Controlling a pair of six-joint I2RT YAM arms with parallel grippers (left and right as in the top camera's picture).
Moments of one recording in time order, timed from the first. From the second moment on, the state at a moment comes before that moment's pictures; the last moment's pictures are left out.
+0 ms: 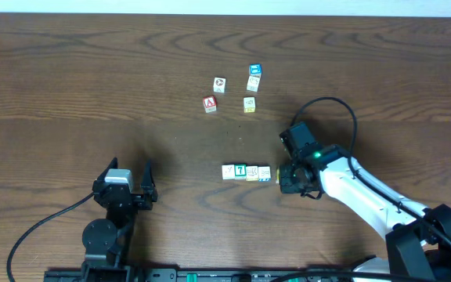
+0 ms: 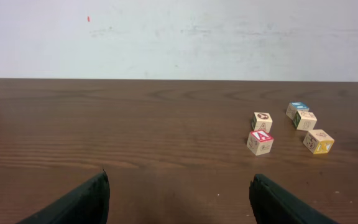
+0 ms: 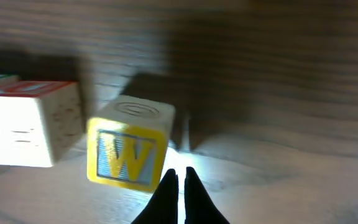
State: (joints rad) left arm -0.07 0.01 0.02 -0.11 0.02 -0.04; right arm 0.48 1.55 0.80 -0.67 -0.01 0.42
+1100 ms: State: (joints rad) left arm -0.07 0.01 0.02 -0.11 0.02 -0.04; right arm 0.49 1.55 0.80 -0.58 -0.04 0.30
